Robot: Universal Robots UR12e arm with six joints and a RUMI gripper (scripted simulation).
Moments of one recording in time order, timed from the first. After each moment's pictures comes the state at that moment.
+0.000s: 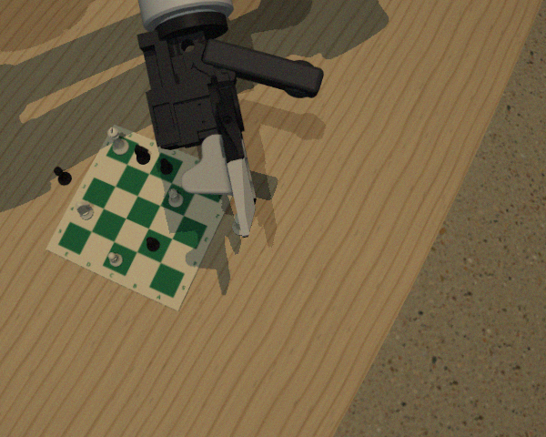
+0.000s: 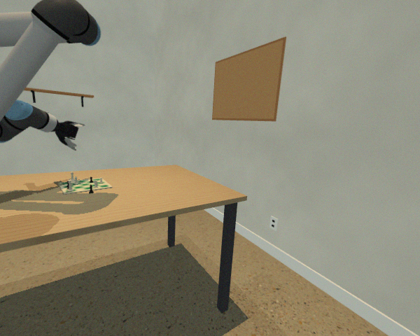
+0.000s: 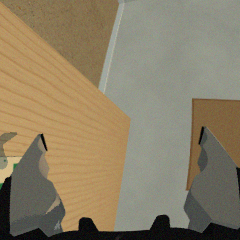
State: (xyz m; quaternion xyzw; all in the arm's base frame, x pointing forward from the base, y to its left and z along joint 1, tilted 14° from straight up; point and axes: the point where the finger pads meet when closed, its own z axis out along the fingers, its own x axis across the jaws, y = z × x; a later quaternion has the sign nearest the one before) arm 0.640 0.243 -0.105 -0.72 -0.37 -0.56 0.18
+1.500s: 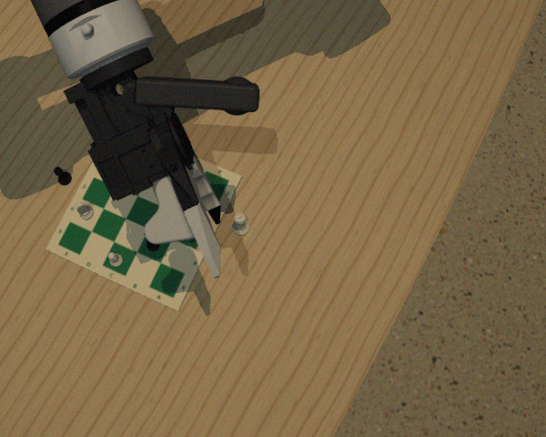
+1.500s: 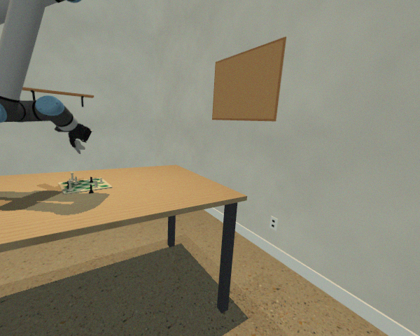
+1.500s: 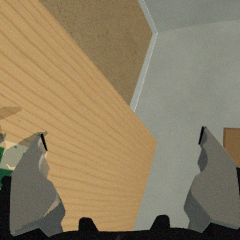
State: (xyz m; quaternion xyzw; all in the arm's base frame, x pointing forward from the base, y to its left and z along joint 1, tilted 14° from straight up) arm 0.673 0.225 -0.120 -0.75 -0.45 -0.44 0.21
